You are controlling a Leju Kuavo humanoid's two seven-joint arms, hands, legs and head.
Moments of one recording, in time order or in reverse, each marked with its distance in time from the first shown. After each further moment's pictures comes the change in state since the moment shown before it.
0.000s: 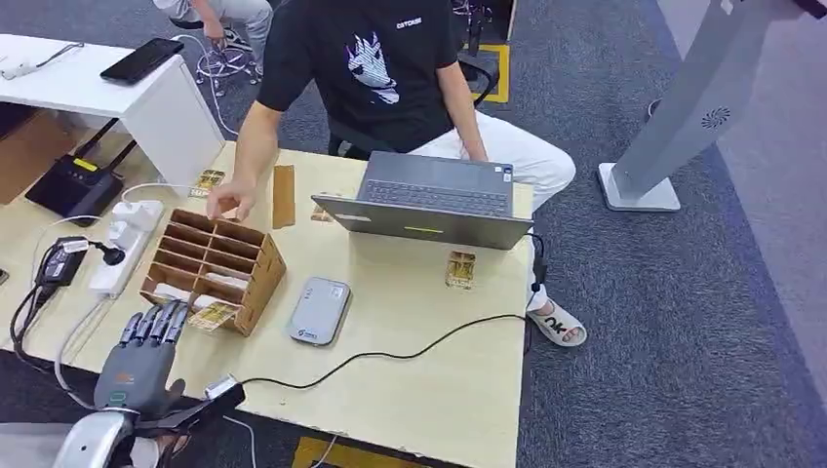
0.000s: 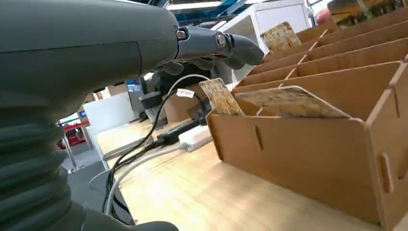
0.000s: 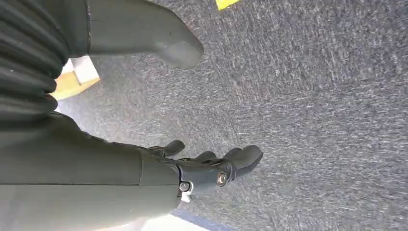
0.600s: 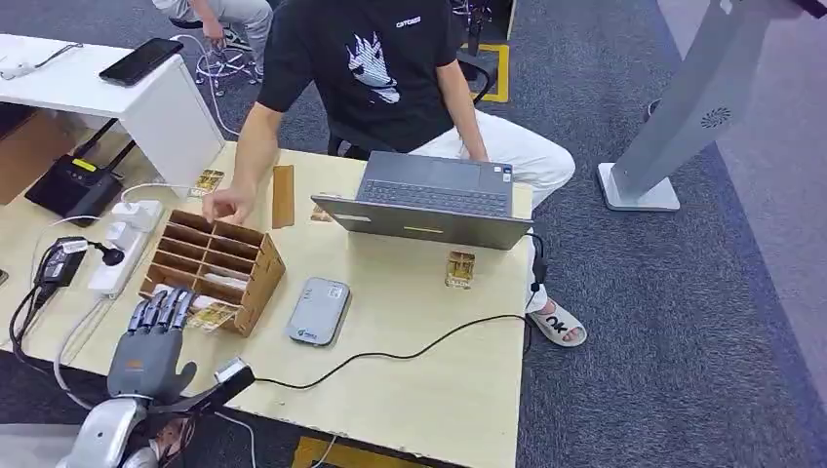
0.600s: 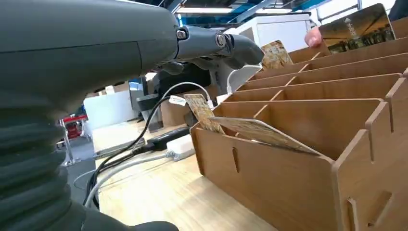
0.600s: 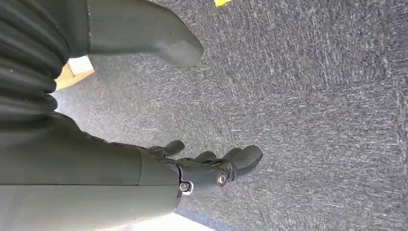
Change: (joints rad) left arm -0.071 -0.066 0.017 0.090 -0.019 0.089 -0.027; right arm -0.001 -0.001 0.022 0.000 0.018 0.004 -0.002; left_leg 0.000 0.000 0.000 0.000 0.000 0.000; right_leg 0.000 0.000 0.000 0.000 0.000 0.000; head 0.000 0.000
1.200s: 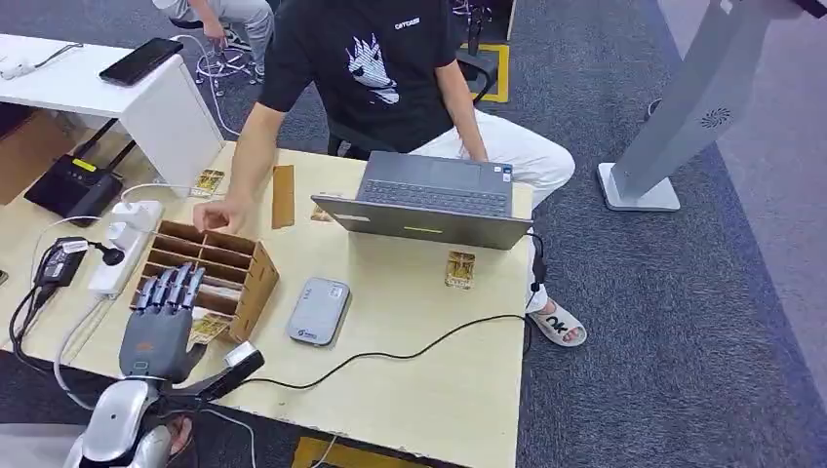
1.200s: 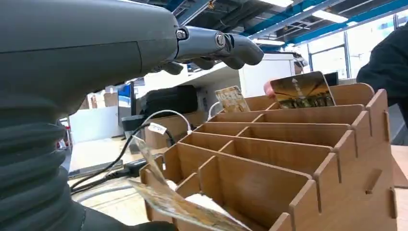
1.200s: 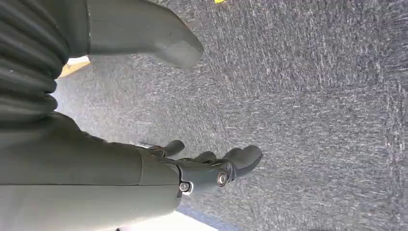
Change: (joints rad) left arm -0.091 -0.046 0.000 0.066 -0.038 0.099 -0.062; right arm -0.001 -0.002 0.020 0.000 0.033 0.015 0.003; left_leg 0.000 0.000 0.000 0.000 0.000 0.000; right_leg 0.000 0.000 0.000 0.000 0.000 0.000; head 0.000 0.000
